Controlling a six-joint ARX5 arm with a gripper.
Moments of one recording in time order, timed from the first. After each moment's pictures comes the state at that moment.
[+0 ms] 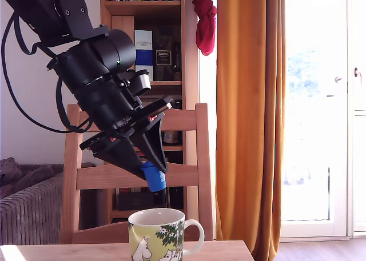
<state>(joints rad) -0.53 1.84 1.17 -0.39 0.32 -0.15</state>
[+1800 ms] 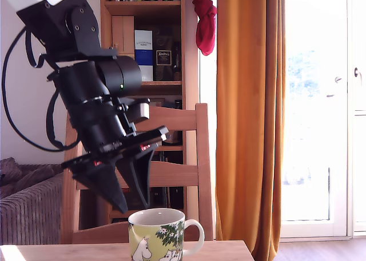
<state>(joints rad) -0.56 1.89 1.18 -0.55 0.24 -0.15</state>
